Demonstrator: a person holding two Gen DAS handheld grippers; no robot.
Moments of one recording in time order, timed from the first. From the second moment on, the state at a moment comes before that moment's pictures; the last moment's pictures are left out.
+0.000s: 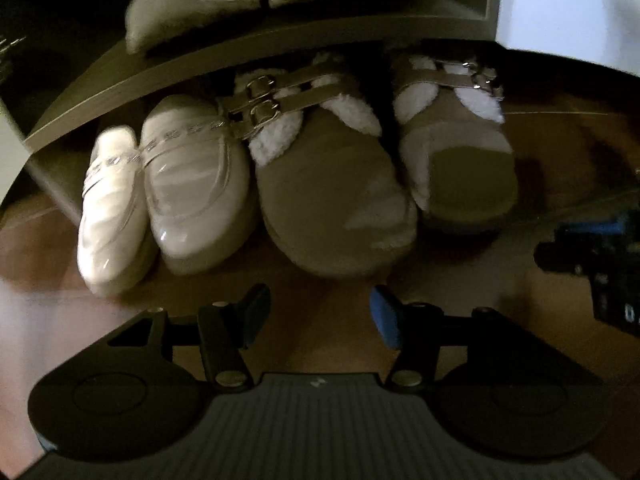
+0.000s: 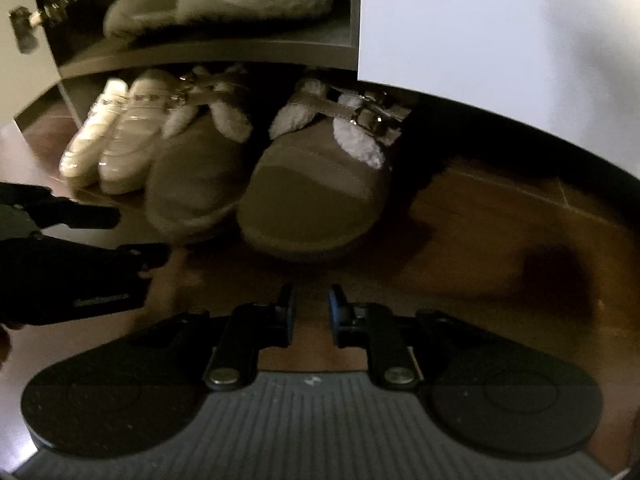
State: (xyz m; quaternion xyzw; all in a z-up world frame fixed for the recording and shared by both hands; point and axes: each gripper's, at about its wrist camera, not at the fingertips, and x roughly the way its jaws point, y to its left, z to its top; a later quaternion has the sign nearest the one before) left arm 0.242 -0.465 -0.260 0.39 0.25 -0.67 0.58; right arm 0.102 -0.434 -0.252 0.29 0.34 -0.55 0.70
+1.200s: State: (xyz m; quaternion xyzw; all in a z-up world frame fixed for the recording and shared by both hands) left arm 0.328 -0.193 0.405 0.35 0.39 -0.55 0.65; right arm 0.138 -0.170 0.383 0.37 0.29 -0.60 0.65
